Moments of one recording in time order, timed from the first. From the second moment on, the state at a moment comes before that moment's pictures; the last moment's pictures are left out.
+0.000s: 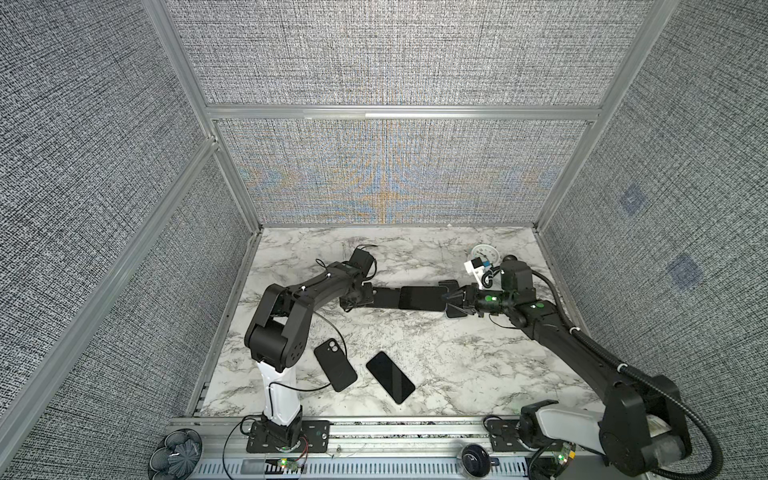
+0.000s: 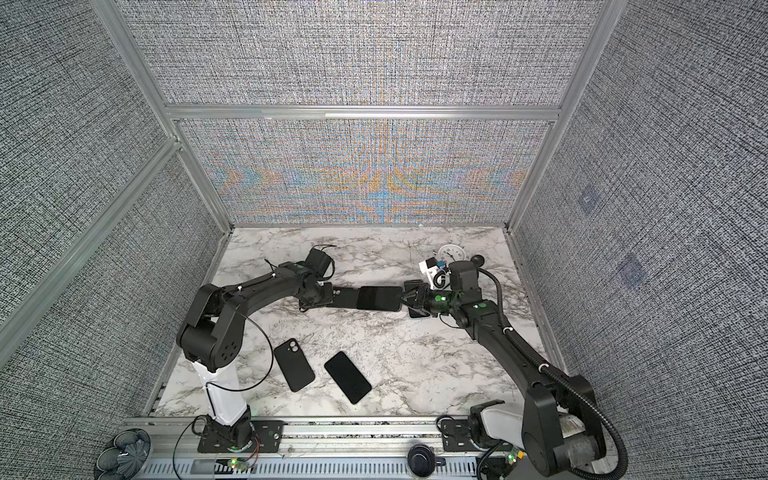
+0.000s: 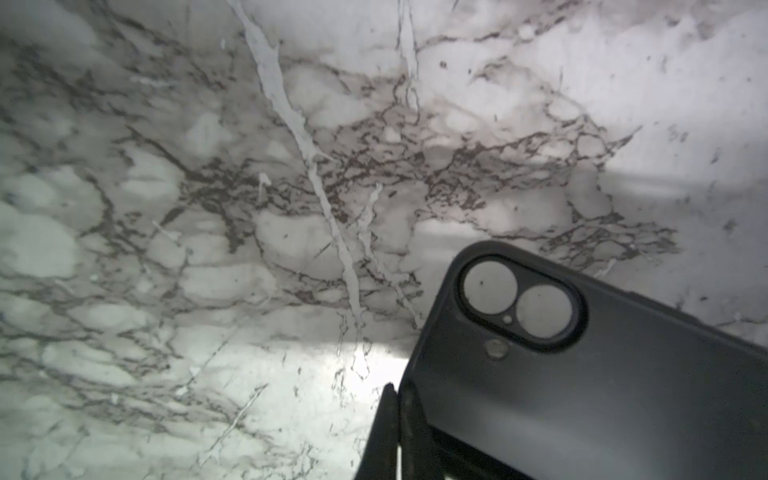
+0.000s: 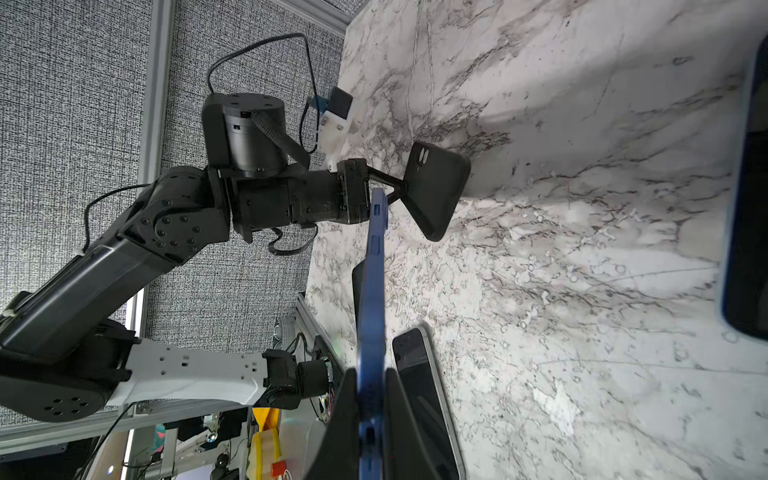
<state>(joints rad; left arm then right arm) -0.49 1.89 1.25 -0.64 -0.01 -0.58 0.25 1.24 0.78 -0.18 -0.84 0.69</state>
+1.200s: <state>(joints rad) -0.48 1.73 1.11 -0.59 0.07 -0.70 0.34 1.48 0.84 -0.12 -0.82 0.75</state>
